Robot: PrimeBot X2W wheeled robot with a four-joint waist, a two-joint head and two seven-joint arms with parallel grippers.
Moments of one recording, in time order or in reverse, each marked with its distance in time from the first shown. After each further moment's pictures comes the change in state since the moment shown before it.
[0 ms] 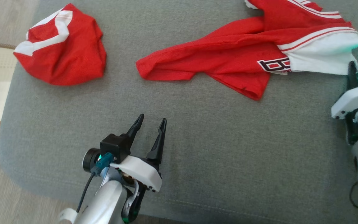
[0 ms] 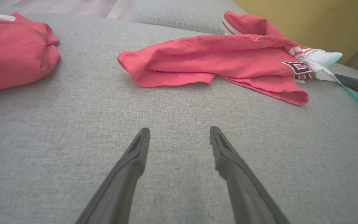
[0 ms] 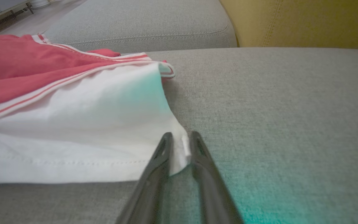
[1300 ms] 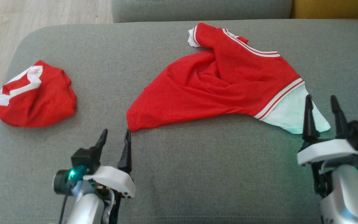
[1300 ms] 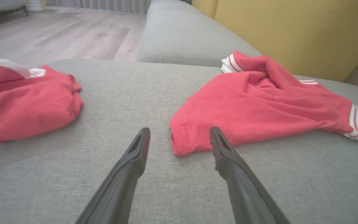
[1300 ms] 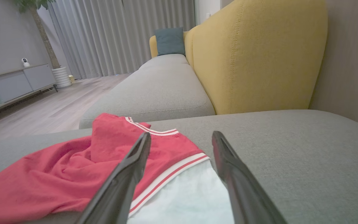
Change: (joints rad) left arm 0.092 0.000 0.192 0.035 0.076 0.050 0.000; right arm 0.509 0.206 -0.011 -0.701 -0.014 0.000 0.004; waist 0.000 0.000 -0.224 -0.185
